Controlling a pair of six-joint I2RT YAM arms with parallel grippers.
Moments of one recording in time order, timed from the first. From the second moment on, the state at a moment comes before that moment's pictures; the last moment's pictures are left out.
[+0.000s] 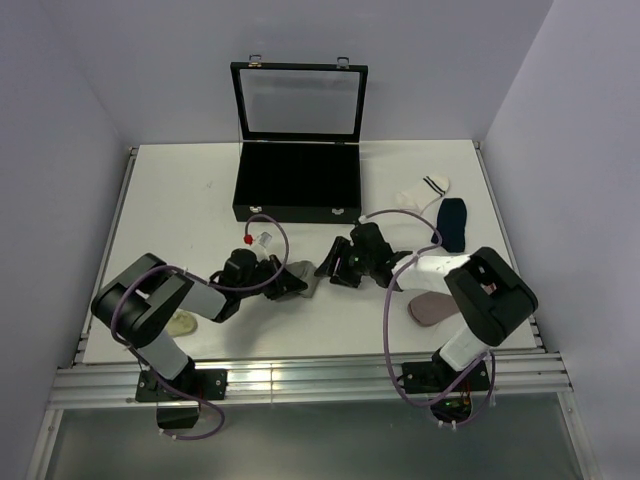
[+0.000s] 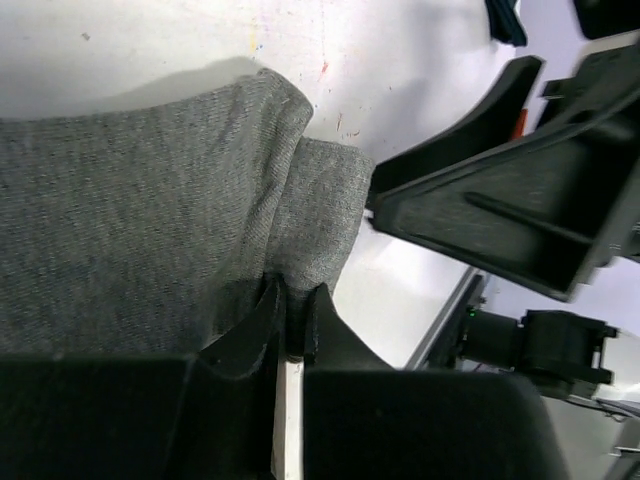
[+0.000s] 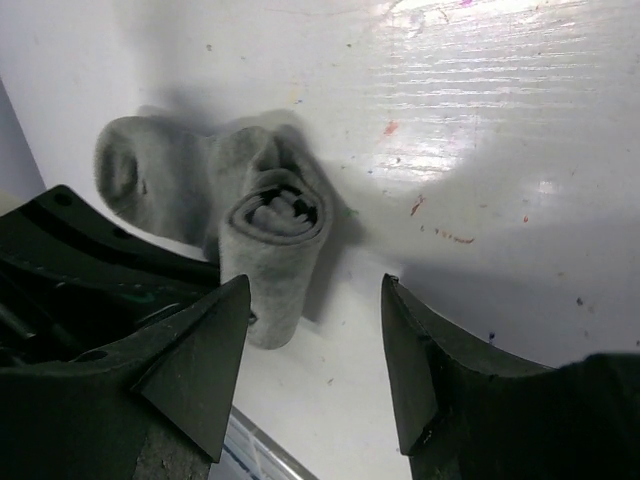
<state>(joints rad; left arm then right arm) -0.62 1.64 0.37 0.78 0.37 -1.01 0.61 1.57 0.65 0.15 -0.23 0.98</state>
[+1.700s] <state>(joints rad) -0.58 1.54 0.57 0.30 0.11 -0.74 0.63 1.66 0.89 -0.23 -0.10 0.79</state>
